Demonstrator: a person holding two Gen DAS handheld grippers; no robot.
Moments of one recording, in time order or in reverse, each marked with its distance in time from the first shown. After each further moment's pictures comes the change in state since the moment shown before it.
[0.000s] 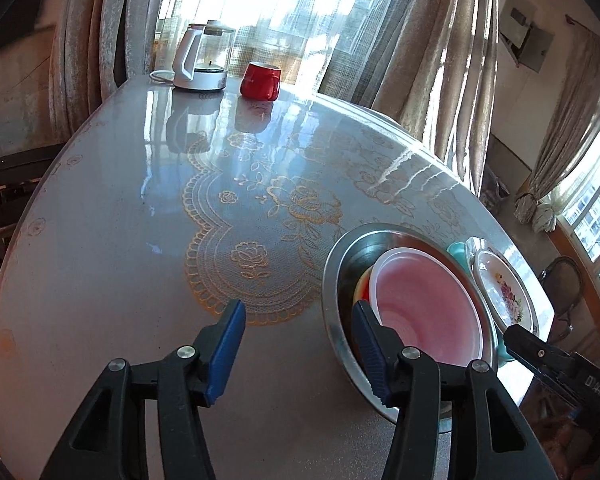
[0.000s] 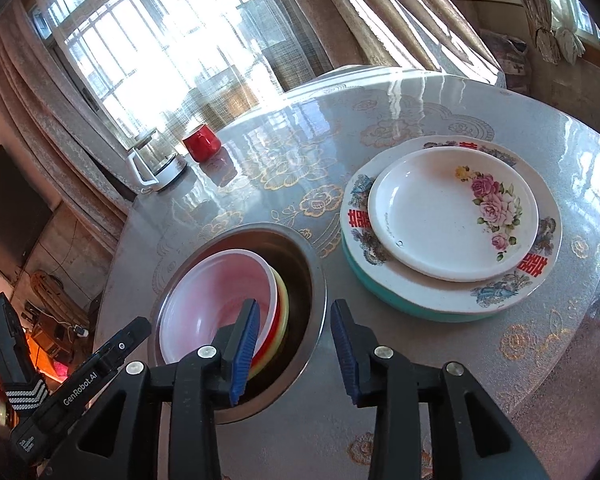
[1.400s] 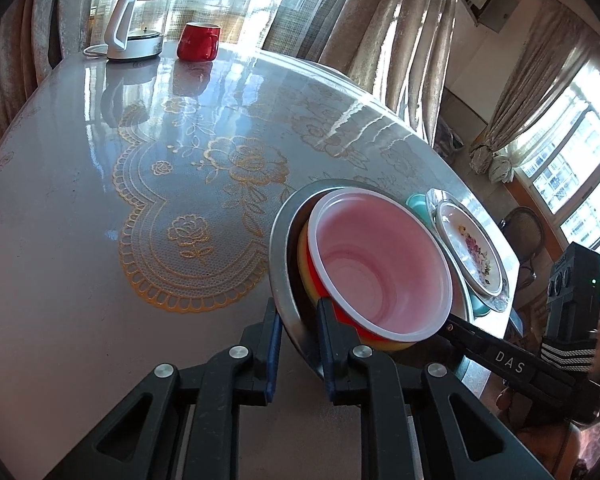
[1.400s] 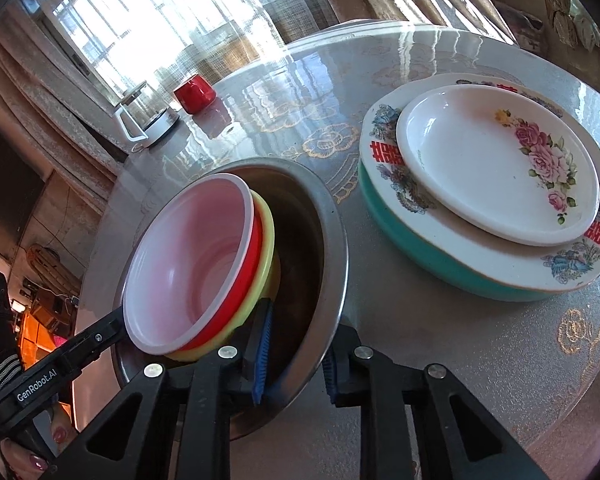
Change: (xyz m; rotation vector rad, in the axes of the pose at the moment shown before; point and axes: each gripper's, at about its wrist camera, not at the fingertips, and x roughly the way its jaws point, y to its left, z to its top) left arm 0.017 -0.011 0.001 0.103 0.158 -0.190; right arm 0.049 -0.004 -0.013 -0.017 0.140 0.000
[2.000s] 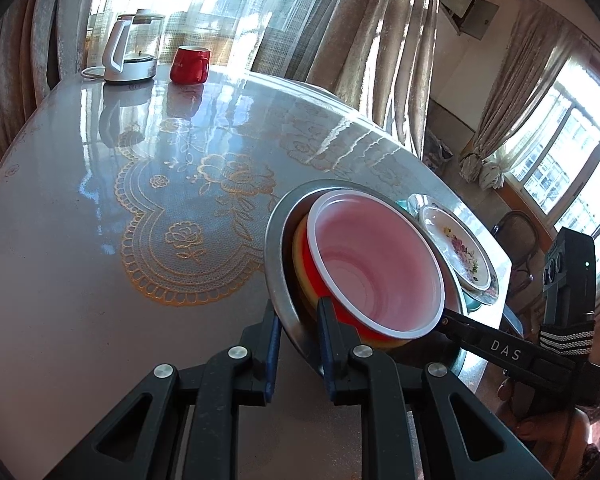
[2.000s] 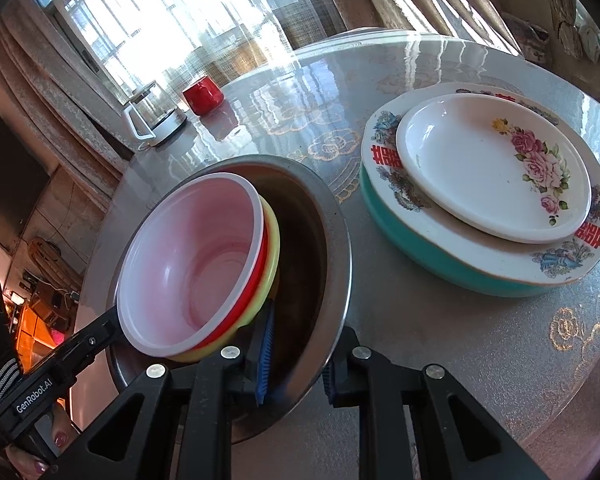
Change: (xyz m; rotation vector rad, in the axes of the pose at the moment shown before) left arm -0.020 -0.007 -0.016 0.041 -0.080 -0.009; right arm -0.010 0.003 -0.003 -0.037 -0.028 0.000
